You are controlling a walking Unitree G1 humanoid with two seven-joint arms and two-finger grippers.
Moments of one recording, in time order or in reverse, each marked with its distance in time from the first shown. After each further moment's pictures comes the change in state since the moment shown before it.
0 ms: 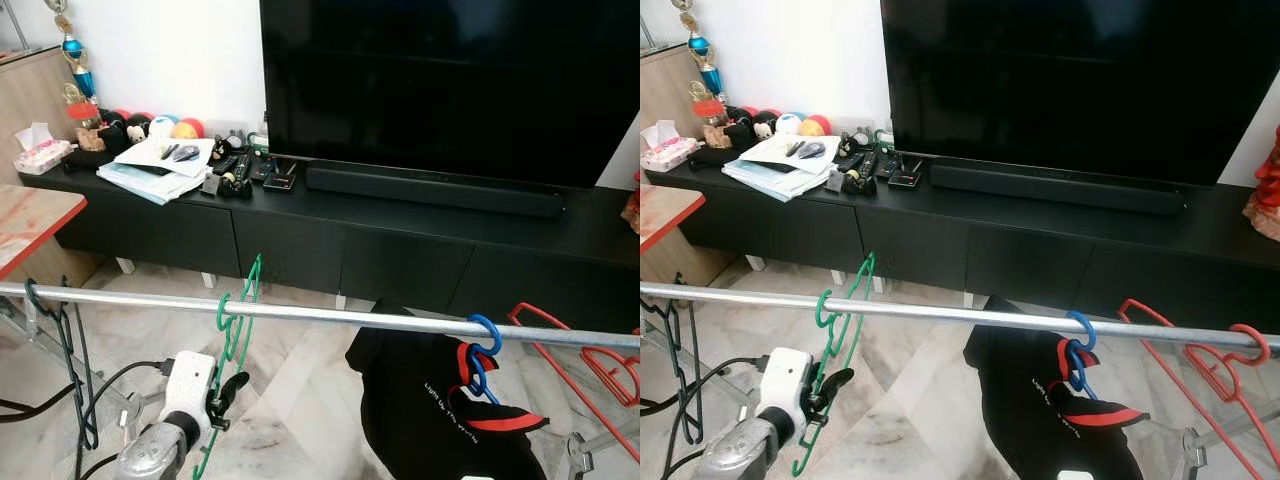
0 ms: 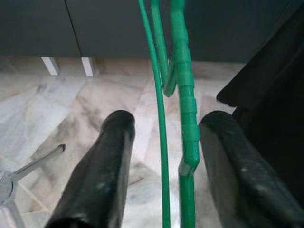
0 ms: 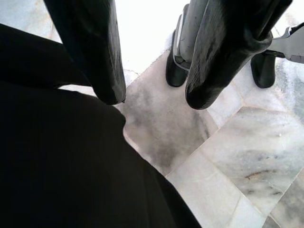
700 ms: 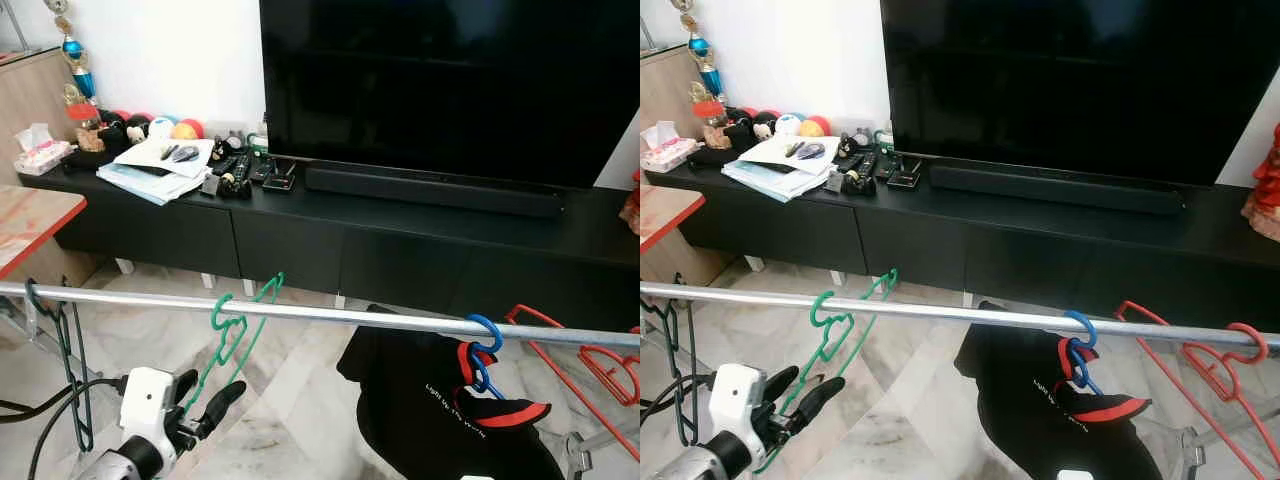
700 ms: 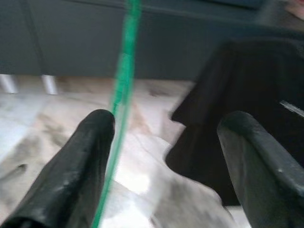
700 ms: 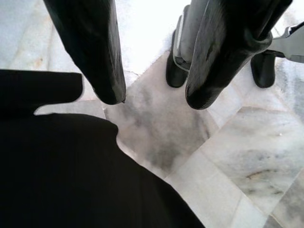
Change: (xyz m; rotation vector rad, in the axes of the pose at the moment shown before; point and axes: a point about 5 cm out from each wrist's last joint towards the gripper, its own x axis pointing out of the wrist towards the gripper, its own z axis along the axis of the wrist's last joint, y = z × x) left arm -0.058 0.006 0.016 -0.063 -0.076 -0.203; right arm 0.000 0.000 0.000 0.001 0.002 0.001
